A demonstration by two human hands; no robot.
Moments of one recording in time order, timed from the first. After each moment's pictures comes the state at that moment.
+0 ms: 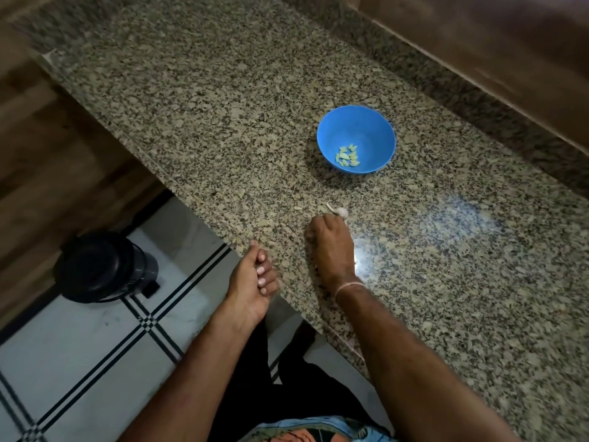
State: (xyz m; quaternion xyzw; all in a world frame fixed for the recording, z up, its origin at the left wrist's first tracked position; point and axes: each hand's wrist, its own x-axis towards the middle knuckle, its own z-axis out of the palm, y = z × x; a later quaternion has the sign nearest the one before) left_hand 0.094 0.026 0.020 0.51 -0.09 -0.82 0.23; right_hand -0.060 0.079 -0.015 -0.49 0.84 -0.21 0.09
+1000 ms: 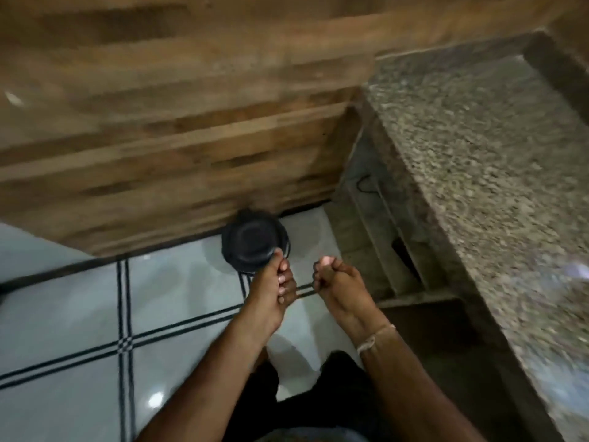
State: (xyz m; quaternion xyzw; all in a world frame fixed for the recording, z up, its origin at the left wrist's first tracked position) left_hand 0.539 -0.147 0.037 0.51 0.00 -0.76 0.41; right_hand 0.406 -0.139 0.038 -0.14 0.58 -0.46 0.66
